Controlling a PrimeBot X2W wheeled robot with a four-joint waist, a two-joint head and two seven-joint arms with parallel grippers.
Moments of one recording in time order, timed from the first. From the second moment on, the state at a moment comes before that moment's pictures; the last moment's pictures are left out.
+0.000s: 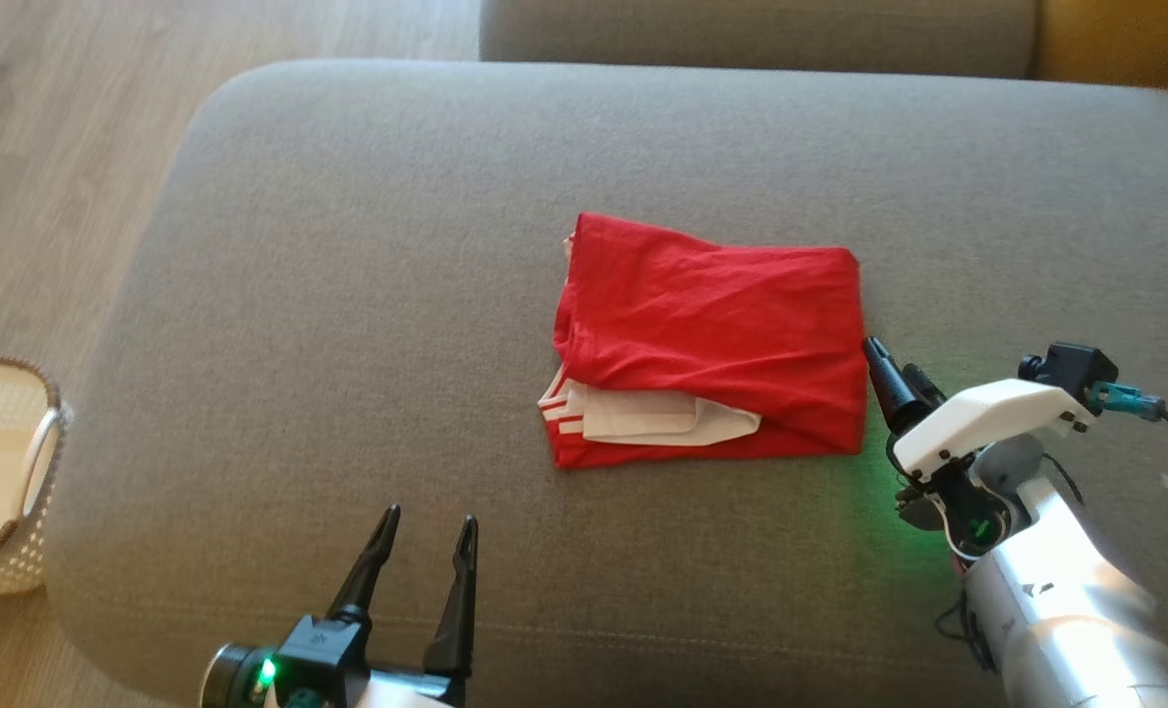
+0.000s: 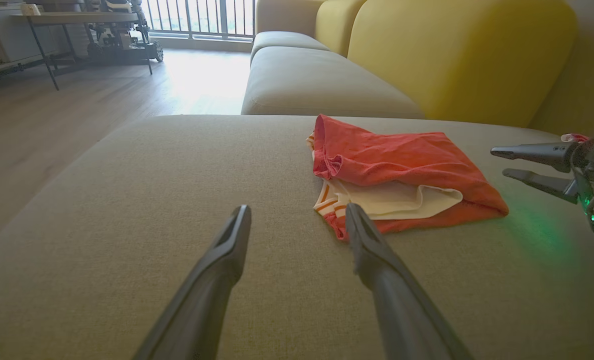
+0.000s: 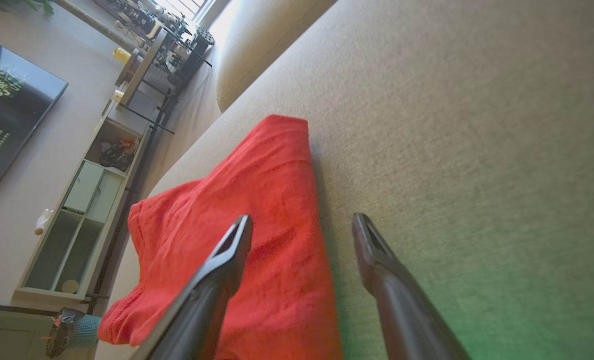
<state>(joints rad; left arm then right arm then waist) 0.20 0.06 -0.34 0.00 -0.10 0.06 -0.25 -0.57 -0.08 0.05 1.02 0.83 0.13 -0.04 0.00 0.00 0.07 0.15</state>
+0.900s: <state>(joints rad) 0.15 0.06 -0.35 0.01 -0.05 0.05 -0.25 -0.64 -0.15 0.18 1.00 1.06 0.13 0.02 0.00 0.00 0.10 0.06</state>
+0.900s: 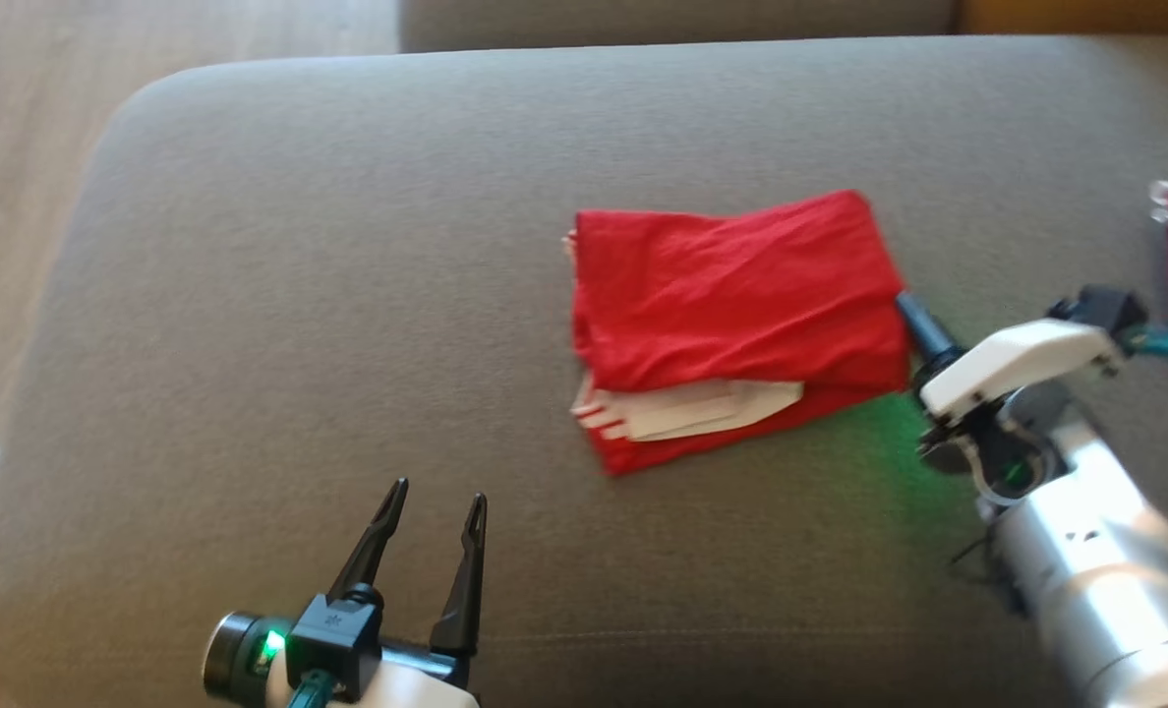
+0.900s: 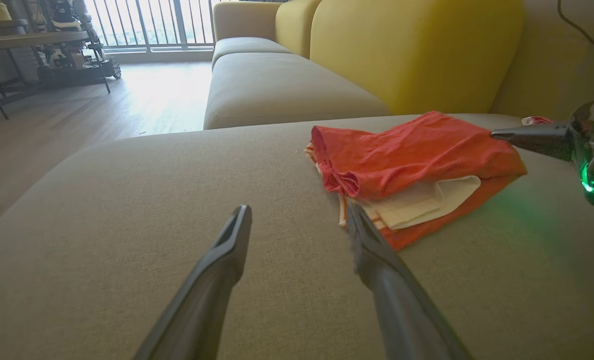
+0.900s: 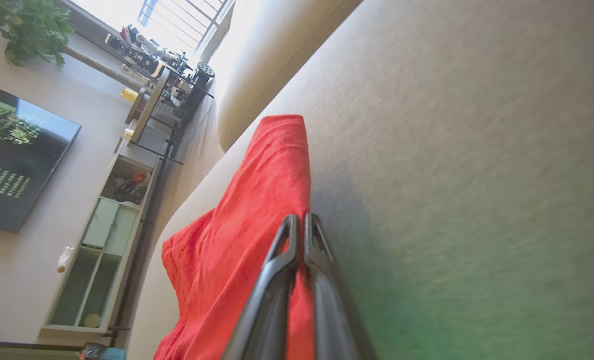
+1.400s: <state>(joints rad) 0.10 0.06 -0.35 0.01 -0.02 0.03 -0.25 -0.87 -0.38 0.22 1.07 0.95 0.13 -0.07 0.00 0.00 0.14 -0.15</state>
